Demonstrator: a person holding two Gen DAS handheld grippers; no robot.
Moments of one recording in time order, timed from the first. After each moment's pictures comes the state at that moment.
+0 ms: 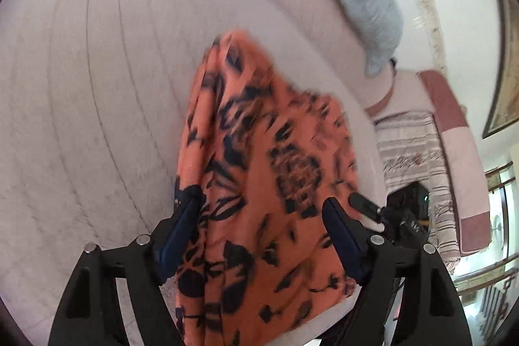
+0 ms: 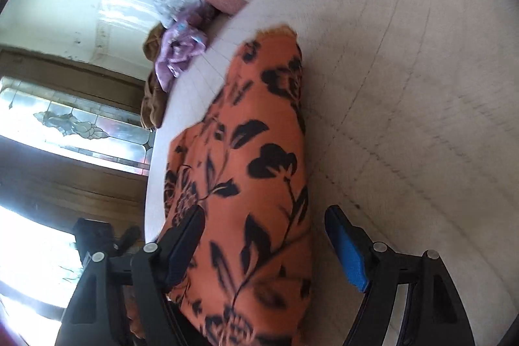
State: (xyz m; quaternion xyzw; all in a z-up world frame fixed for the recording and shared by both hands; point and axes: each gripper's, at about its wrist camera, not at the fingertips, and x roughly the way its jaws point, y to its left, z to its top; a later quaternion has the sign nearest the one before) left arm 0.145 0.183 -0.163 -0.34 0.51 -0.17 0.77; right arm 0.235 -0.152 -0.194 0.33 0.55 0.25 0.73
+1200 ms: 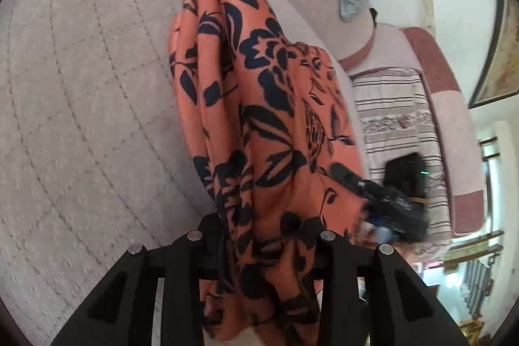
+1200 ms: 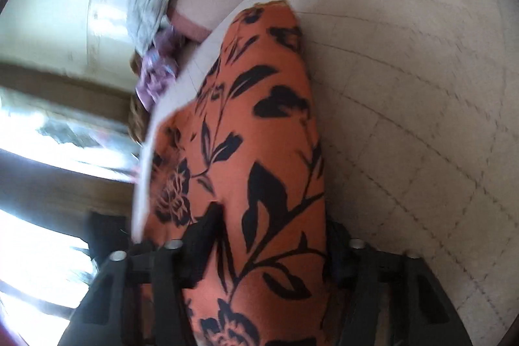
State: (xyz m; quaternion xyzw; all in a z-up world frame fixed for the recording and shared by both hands) left arm 0.194 0.037 -0.192 -0.34 0.55 -0.26 0.72; right arm 0.261 -0.271 -0.195 0.30 0.54 0.24 0.75
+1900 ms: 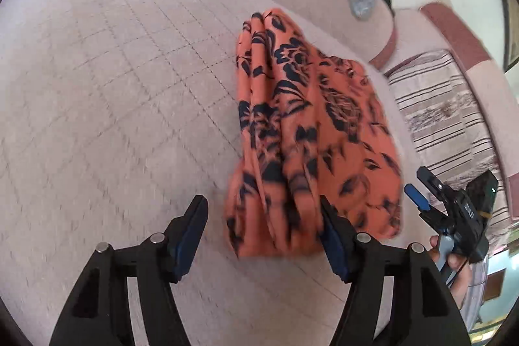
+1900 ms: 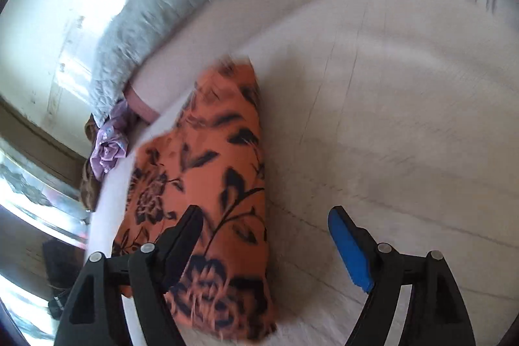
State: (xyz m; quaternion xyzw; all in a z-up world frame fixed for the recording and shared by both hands) left arm 0.217 0.019 -0.162 -0.22 0.53 -0.19 0.80; right arm 0.215 -0.329 -0.145 0.27 0.42 0.05 0.86
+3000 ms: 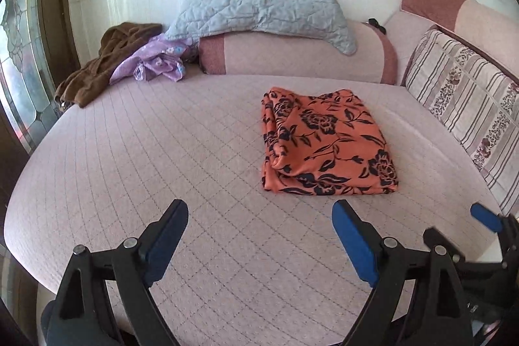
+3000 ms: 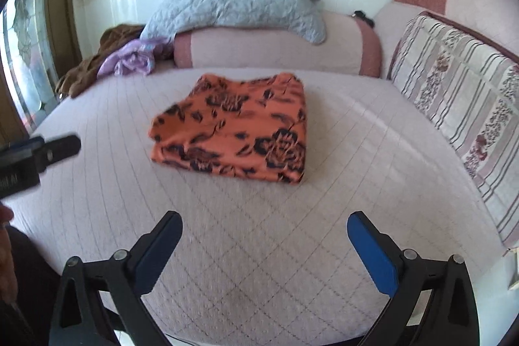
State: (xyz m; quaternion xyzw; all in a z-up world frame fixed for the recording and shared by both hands) left arm 0.034 -0.013 -0.041 -0.01 0.38 -0.03 0.93; right arm 0.009 -0.222 -0.070 -0.02 0.37 0.00 0.93
